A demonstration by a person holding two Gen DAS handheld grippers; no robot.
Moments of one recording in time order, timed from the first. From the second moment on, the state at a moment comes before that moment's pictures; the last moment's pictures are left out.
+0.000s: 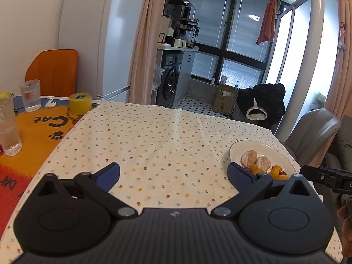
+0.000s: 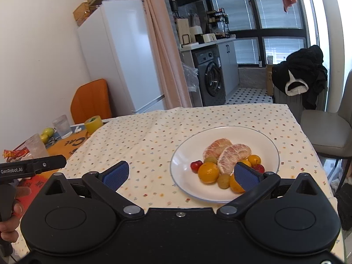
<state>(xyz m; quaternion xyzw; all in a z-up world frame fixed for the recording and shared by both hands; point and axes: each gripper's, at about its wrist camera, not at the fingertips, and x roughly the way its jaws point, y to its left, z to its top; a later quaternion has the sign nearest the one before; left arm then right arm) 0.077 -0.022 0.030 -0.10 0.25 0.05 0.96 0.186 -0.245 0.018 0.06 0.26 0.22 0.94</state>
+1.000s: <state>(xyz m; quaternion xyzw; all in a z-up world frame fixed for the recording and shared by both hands) -0.002 -0.022 0.055 -0.06 0.26 0.05 0.96 0.111 -0.243 0.041 0.01 0.26 0.17 0.95</state>
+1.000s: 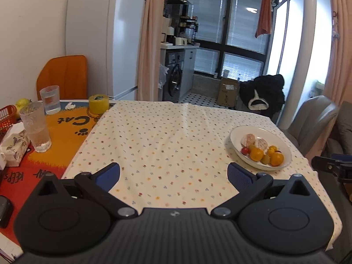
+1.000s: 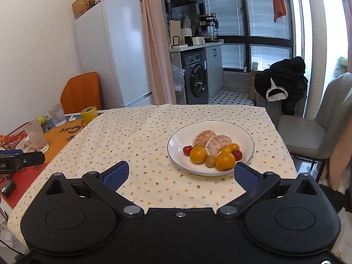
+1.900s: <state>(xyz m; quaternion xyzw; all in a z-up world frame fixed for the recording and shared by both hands) -0.015 -0.030 0.047 -0.05 0.27 0.07 0.96 0.097 -0.230 0.038 0.00 0.26 0.18 0.95</state>
